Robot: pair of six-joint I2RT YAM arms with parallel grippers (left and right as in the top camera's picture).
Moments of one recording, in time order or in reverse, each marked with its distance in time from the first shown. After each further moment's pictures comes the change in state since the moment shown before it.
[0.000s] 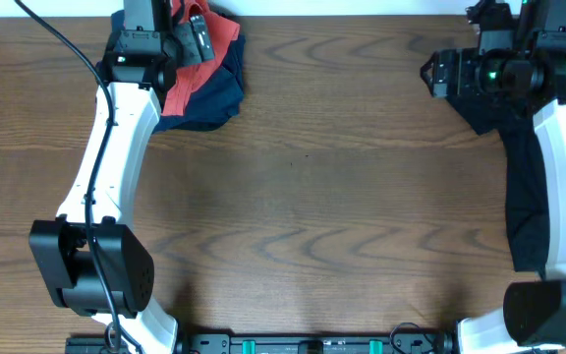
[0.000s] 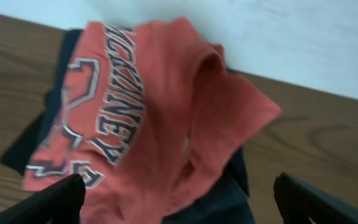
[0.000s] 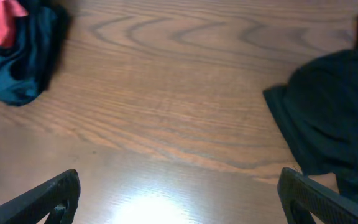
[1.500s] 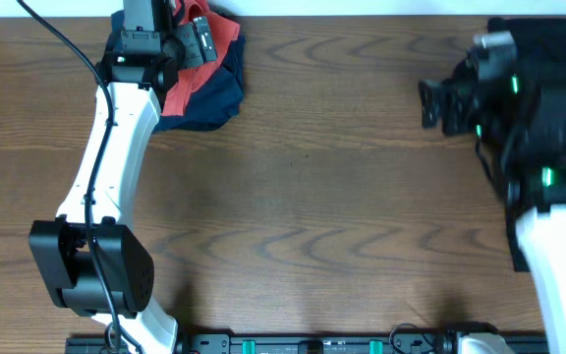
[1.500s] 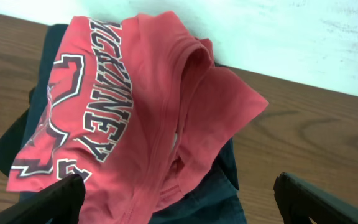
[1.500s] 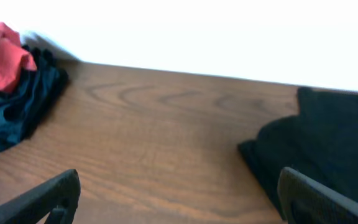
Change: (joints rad) left arm 0.000 0.000 0.000 0.000 0.032 0.000; right arm 0.063 -0.514 -0.711 0.666 0.140 0.040
